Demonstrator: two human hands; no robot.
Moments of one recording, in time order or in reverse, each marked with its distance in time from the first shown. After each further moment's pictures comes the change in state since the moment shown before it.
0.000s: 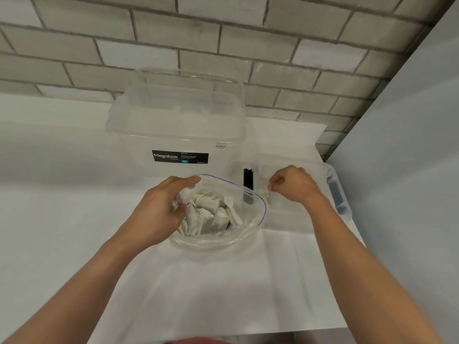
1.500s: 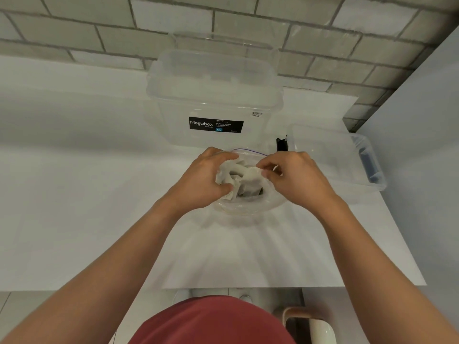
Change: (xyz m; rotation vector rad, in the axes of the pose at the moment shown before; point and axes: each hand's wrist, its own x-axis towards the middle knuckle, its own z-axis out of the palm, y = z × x) left_hand -0.014 -0.014 -0.004 -0.057 -0.146 -0.025; right_hand -0.130 -0.126 0.016 0.006 0.116 -0.315
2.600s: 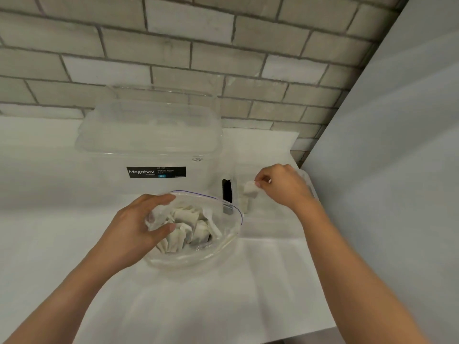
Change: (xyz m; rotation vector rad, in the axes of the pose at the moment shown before) left_hand 0.010 0.016 0.000 -0.040 0.141 -0.039; right_hand 0.063 0.133 -0.050 -0.101 0.019 0.209
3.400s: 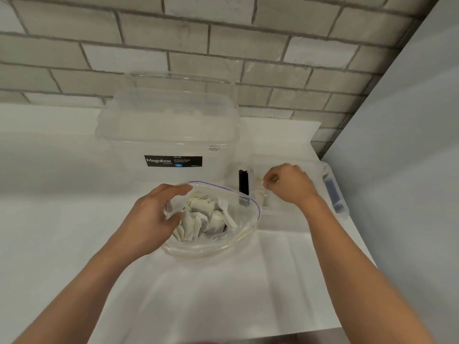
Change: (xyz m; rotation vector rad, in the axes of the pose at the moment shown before) left_hand -0.002 0.002 -0.001 0.092 -0.019 0.015; right_hand 0.013 0.002 0.040 0.064 -0.075 0.062
